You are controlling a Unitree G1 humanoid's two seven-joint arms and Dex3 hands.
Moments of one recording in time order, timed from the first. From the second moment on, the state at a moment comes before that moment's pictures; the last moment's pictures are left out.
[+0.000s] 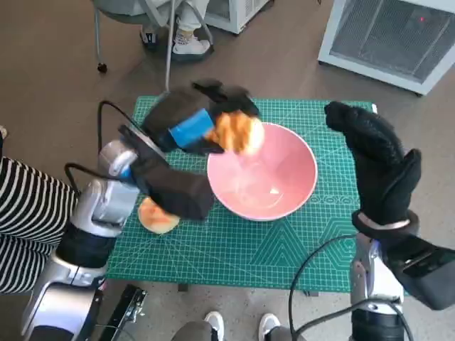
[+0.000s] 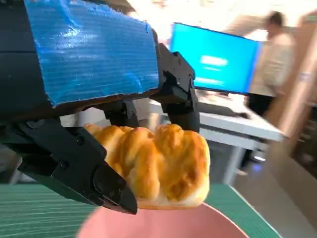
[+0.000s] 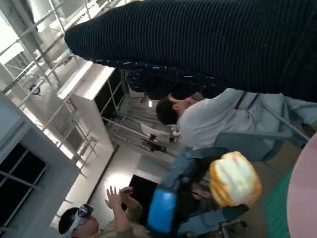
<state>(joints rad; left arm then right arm) -0.78 0.46 -0.31 0.20 0.50 -0.24 -0.25 -0.36 -0.12 -0.11 0.05 0.27 -0.49 0.32</state>
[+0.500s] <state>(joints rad) -0.77 0.42 -0.35 0.35 0.43 -0.31 -0.43 -0.34 -0.11 -0.11 0.05 0.27 -0.50 0.31</state>
